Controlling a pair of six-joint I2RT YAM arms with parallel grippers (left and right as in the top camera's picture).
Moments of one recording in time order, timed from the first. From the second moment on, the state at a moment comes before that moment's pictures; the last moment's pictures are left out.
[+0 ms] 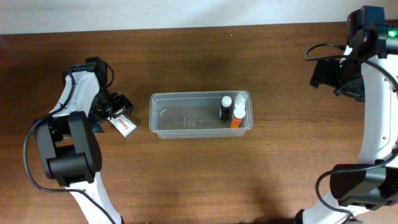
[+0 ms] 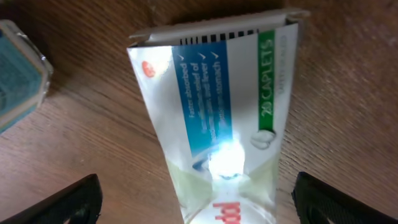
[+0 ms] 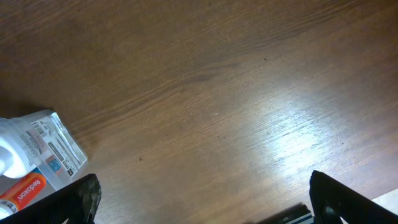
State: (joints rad) left arm 0.11 2.15 1.62 -1.16 0.00 -0.52; right arm -0.18 1.83 2.06 -1.63 0.12 0.27
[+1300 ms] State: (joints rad) left arm -0.35 2.09 2.33 -1.68 0.00 0.14; right arm -0.18 1.83 2.06 -1.63 0.12 0.27
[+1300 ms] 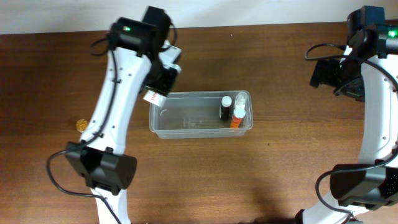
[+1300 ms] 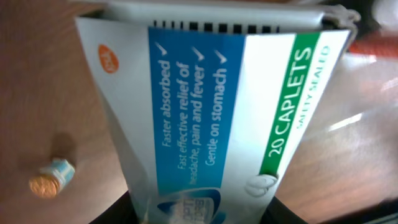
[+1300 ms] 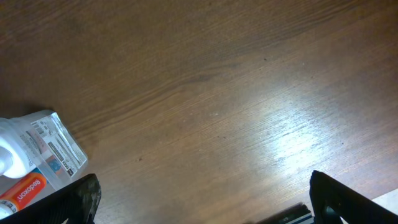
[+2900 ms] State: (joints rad) left arm -0.45 2.09 1.79 -1.26 0.08 1.16; right arm -0.18 1.83 2.06 -1.63 0.12 0.27
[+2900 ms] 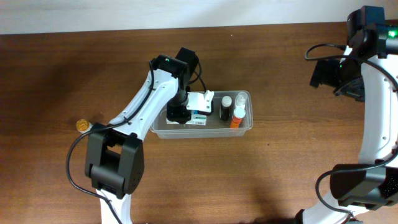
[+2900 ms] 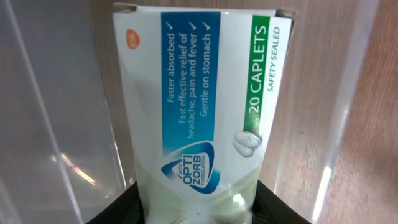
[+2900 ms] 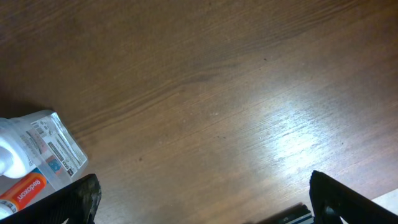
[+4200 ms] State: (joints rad) left arm -0.45 2.20 1.76 -1.19 0.12 1.16; right arm -0.18 1.83 2.06 -1.63 0.12 0.26
